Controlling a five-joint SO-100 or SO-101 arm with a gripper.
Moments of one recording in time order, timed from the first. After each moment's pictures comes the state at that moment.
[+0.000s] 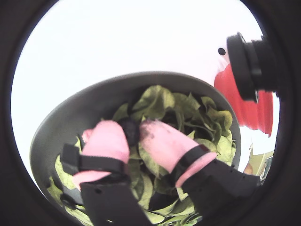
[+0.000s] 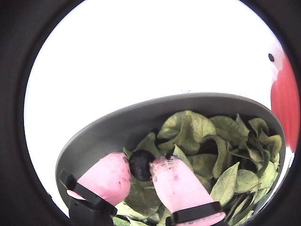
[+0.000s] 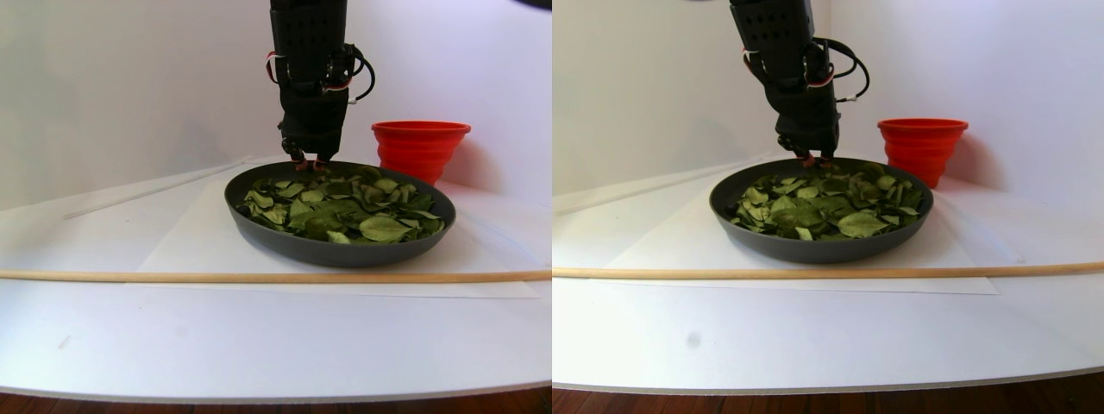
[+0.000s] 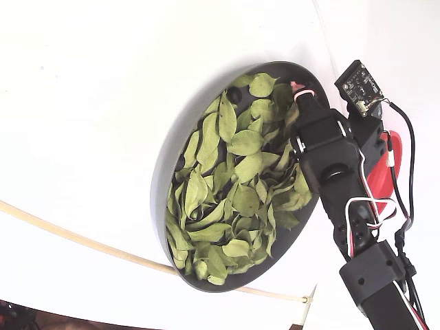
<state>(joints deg) 10.8 60.6 85.6 -19.6 -85.6</state>
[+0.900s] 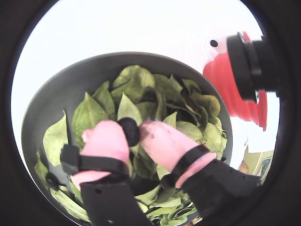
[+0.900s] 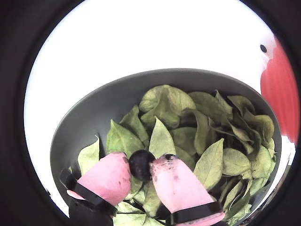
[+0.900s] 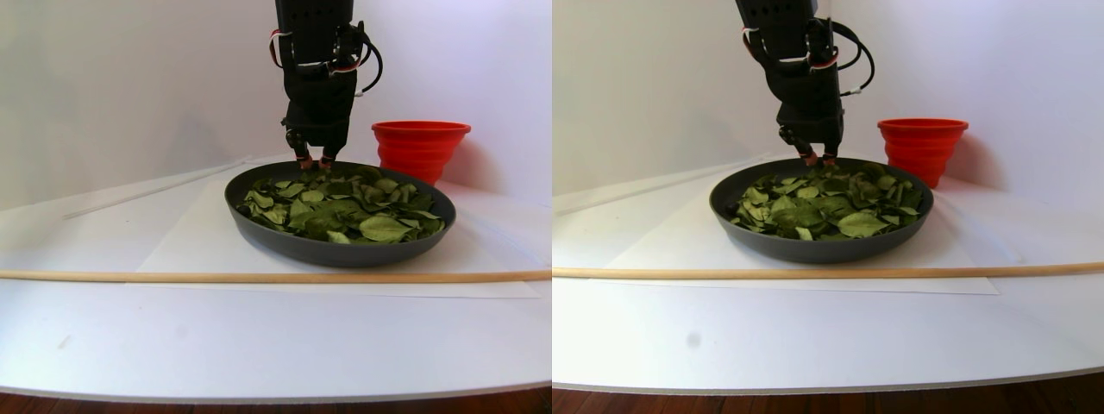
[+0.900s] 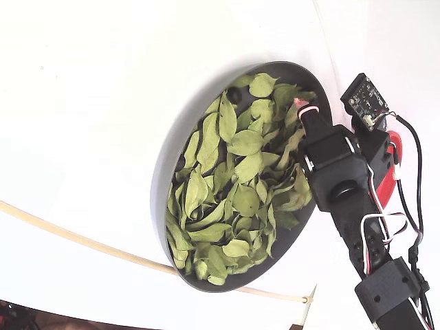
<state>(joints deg) 12.1 68.1 93.9 -15.9 -87.1</state>
